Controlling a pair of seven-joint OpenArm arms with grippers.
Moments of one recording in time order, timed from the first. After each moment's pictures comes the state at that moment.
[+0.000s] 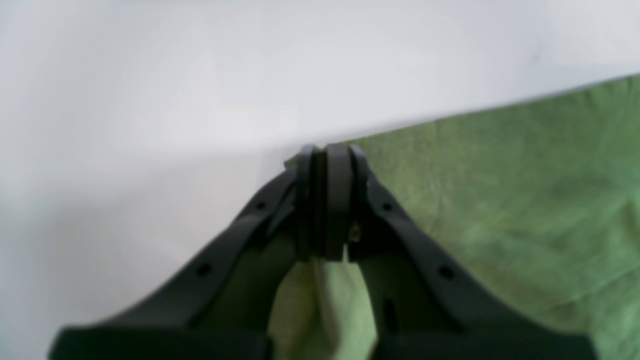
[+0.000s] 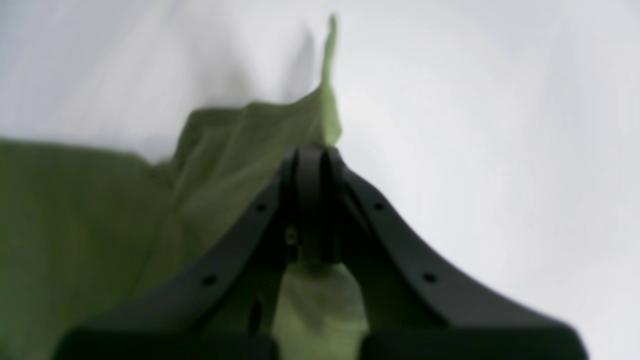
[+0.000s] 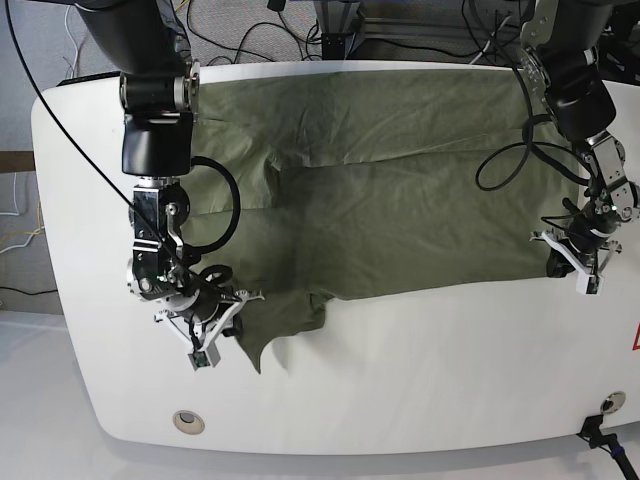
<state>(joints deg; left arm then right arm) -18.1 -19.4 -30.0 55.2 3.0 -41.8 22.8 25.6 7.5 2.4 65.8 12.6 21.6 -42.5</state>
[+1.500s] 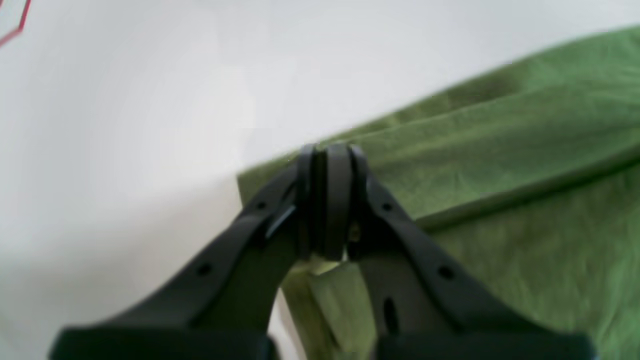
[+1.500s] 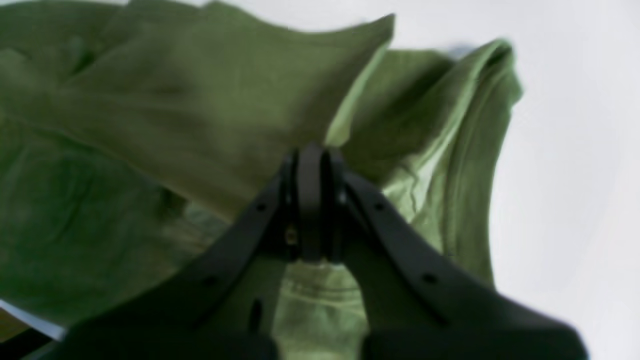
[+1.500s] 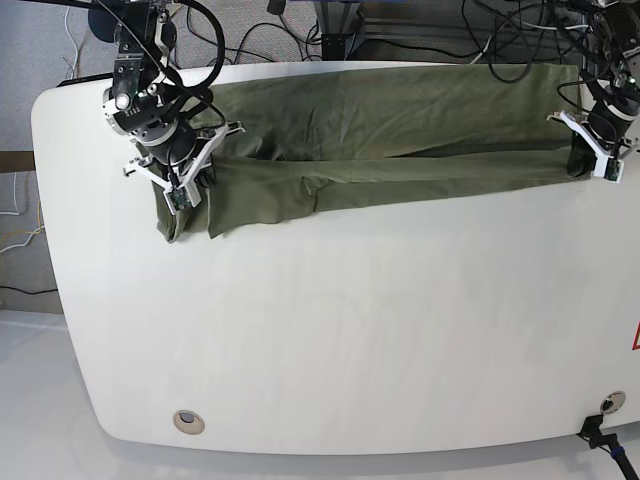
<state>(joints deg) 22.0 -22.1 -35.2 89.2 -12.5 -42.2 22.4 -16.6 9.0 9.6 112.4 13.6 22.3 -55.0</state>
